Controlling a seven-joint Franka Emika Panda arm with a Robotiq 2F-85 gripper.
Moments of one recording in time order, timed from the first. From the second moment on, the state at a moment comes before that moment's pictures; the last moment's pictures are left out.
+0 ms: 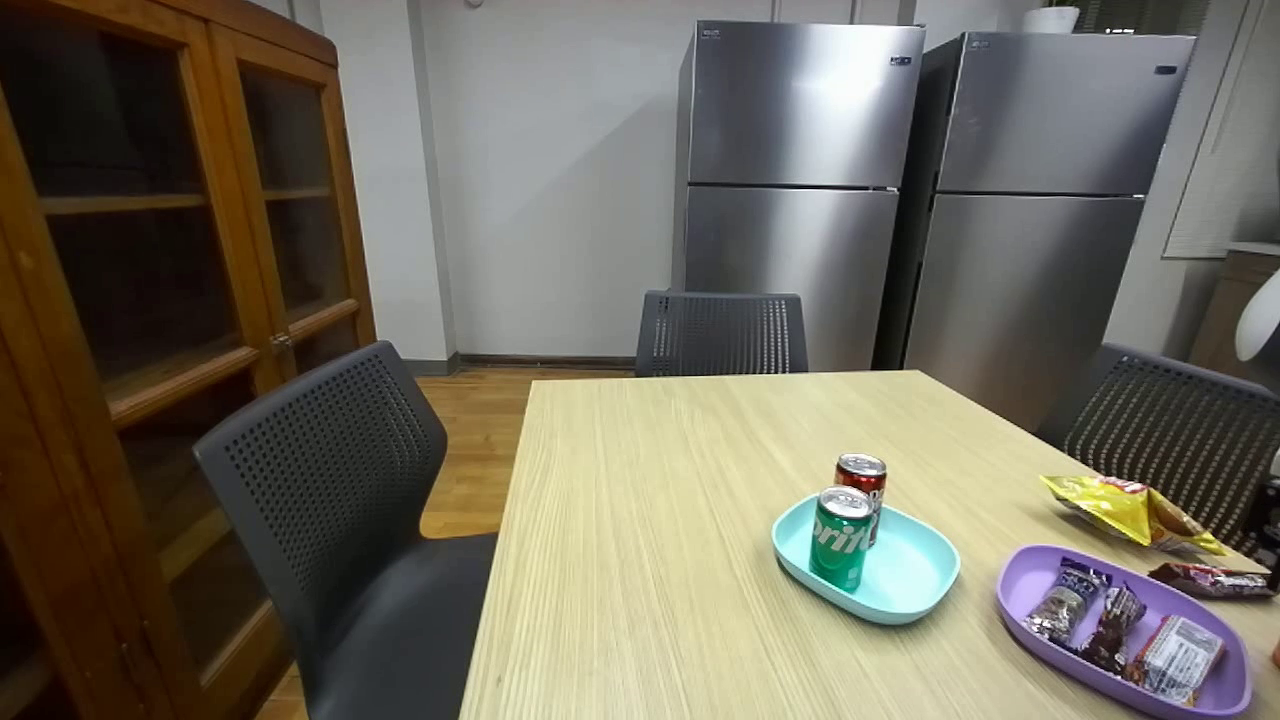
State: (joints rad) arm -0.27 0.41 -0.29 -2.54 0.20 2.98 0.28
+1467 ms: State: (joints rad) arm -0.25 0.27 -0.31 -2.63 0.01 3.00 0.03
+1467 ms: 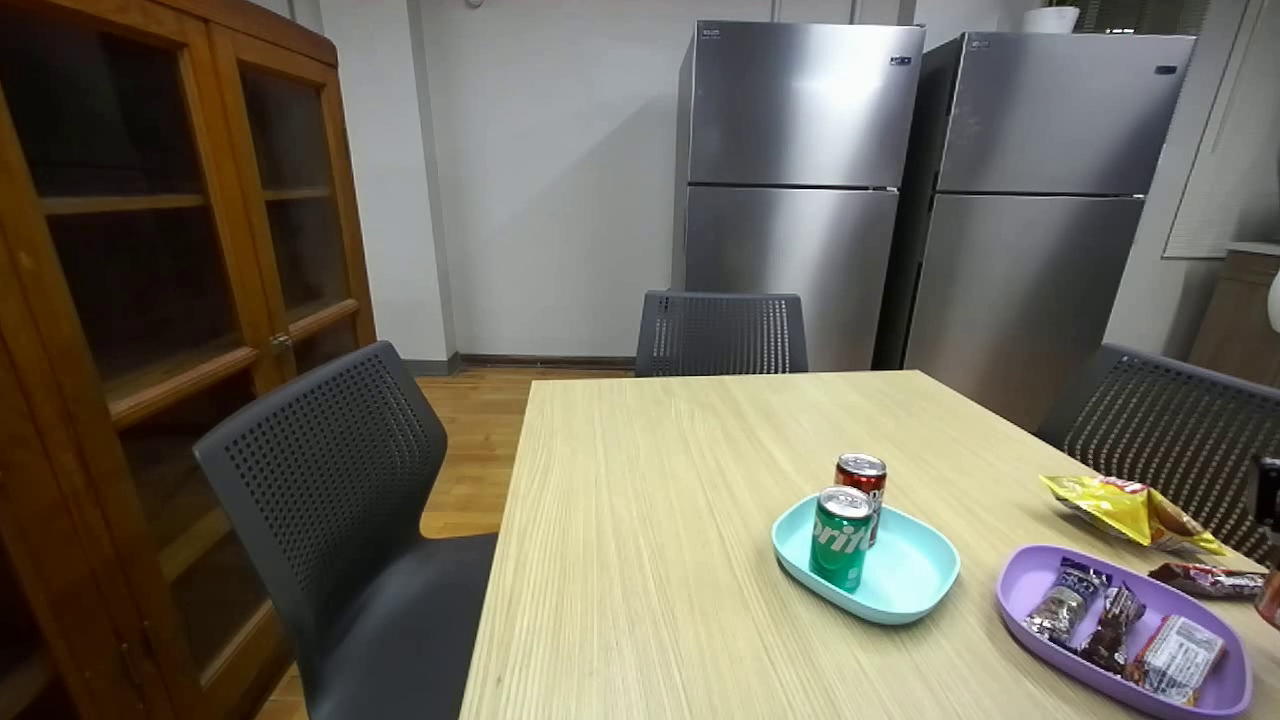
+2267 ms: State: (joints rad) arm -0.13 0.09 -0.22 -2.72 -0.11 3.00 -0.06
